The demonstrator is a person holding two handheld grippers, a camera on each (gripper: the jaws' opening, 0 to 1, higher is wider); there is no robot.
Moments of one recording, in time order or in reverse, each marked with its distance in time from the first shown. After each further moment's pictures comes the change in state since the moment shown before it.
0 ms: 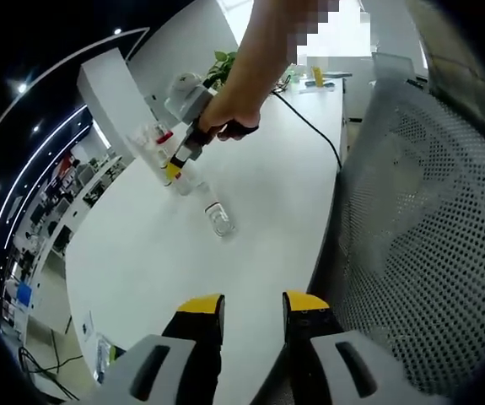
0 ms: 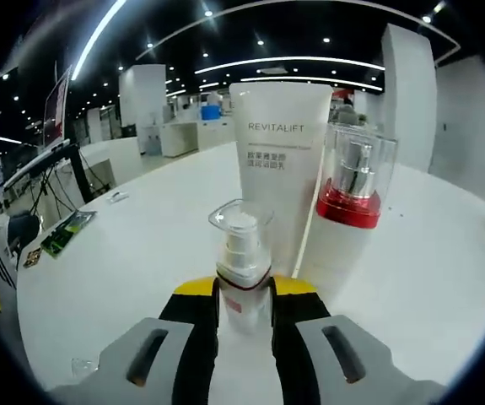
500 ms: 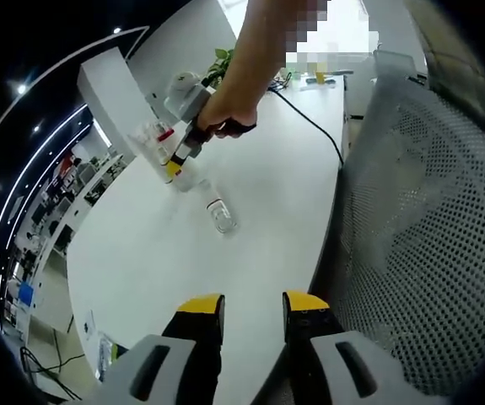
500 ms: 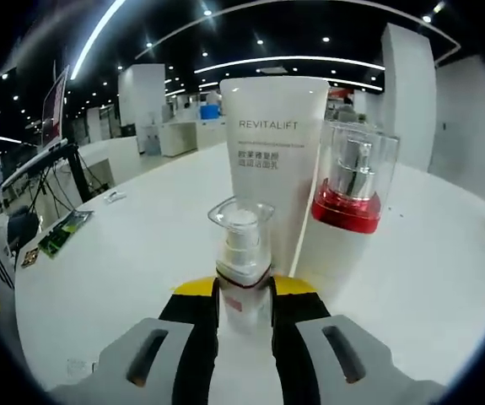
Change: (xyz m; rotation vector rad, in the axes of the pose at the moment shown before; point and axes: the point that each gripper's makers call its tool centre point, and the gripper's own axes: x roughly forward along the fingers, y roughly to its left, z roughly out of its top) left arm 0.000 0.002 -0.002 0.004 0.013 0.008; right arm 0.003 -0.002 -0.001 0.002 0.008 0.002
